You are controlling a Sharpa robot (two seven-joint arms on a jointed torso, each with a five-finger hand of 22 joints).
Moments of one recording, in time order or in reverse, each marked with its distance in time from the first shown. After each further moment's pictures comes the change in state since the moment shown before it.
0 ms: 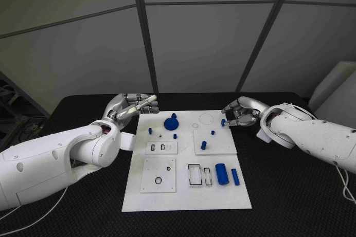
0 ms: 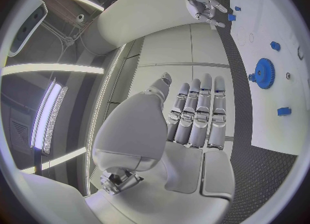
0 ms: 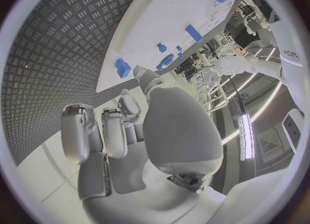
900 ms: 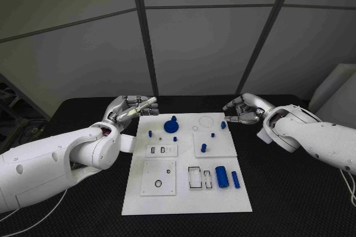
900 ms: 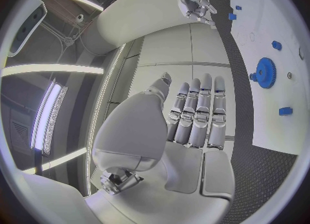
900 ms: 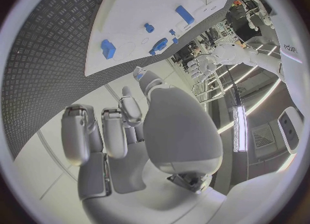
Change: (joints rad) left arm 0.003 -0.004 0.000 0.005 0.004 -0.008 0.000; left_hand 0.000 0.000 -0.003 0.003 0.000 0.000 0.000 0.004 0.001 0.008 -0.008 0.005 0.002 0.000 0.000 0.004 0.000 0.000 0.000 0.000 0.000 0.000; right arm 0.014 -0.054 0.000 0.103 0.060 -0.119 -0.002; right_hand -0.009 0.009 0.024 0.015 0.000 0.063 -0.009 0.000 0.016 0.024 -0.004 0.023 0.020 0.000 0.000 0.000 0.000 0.000 0.010 -0.005 0.011 0.000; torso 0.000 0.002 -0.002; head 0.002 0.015
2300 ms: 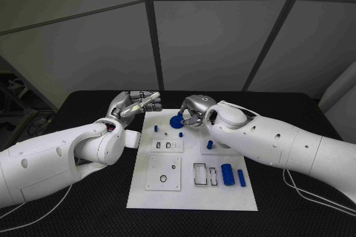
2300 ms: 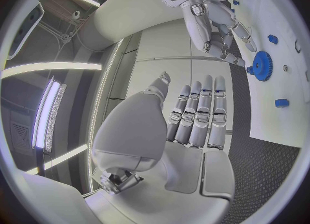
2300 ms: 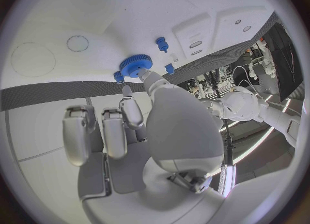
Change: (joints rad) left arm 0.003 0.002 0.000 0.025 0.023 -0.052 0.004; left_hand 0.000 -0.011 -0.017 0.013 0.000 -0.056 0.009 -0.004 0.000 -0.083 0.025 -0.005 -0.001 -0.036 0.018 0.006 -0.024 0.000 0.007 0.007 0.000 0.001; right arm -0.001 0.421 0.000 -0.098 -0.525 0.053 -0.358; right_hand -0.045 0.000 -0.015 0.052 -0.015 0.020 0.010 0.023 0.015 0.029 0.004 0.043 0.043 -0.004 0.004 0.017 -0.001 0.000 0.000 0.000 0.031 0.000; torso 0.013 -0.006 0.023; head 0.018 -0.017
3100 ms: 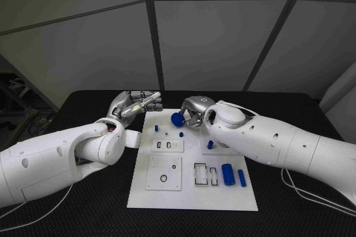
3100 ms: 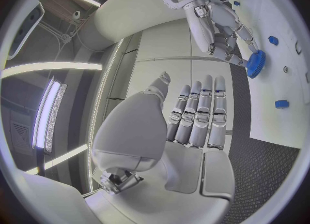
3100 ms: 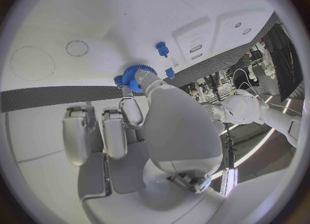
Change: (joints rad) left arm 0.000 -0.001 0.000 0.005 0.000 -0.001 0.001; left_hand 0.000 0.000 0.002 0.002 0.000 0.004 -0.004 0.000 0.000 0.005 -0.002 0.000 0.000 0.000 0.000 0.004 -0.001 0.000 0.000 0.000 0.000 0.001; right arm 0.001 0.015 0.000 -0.020 -0.007 0.043 -0.001; right_hand 0.033 0.014 0.011 -0.011 0.022 0.004 -0.004 0.012 0.000 0.000 0.000 -0.005 -0.003 0.004 -0.004 0.000 0.000 0.000 0.000 0.000 0.000 0.000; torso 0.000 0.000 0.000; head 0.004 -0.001
